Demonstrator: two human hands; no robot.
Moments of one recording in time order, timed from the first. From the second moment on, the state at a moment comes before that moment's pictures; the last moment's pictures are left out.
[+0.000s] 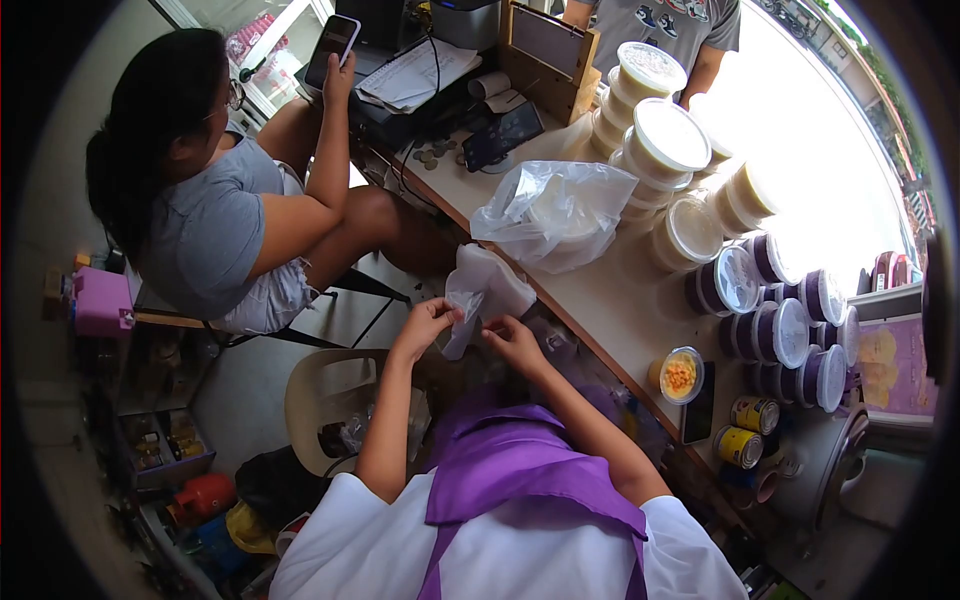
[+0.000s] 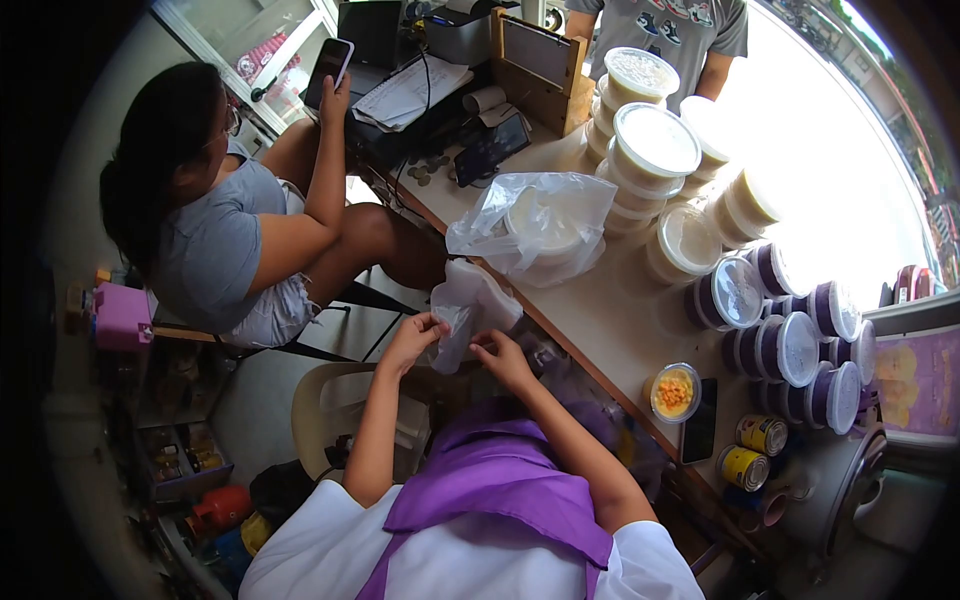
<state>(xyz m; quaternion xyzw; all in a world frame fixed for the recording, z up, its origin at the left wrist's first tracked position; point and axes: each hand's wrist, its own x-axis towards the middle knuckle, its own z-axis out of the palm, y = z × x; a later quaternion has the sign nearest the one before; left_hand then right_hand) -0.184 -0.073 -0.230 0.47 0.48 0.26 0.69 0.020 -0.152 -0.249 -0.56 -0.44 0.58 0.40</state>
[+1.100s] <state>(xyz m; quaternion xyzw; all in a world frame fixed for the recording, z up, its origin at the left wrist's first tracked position) -0.178 -0.011 -0.066 0.74 0.35 0.20 0.53 0.035 -0.147 -0.127 -0.53 -0.49 0.47 0.50</state>
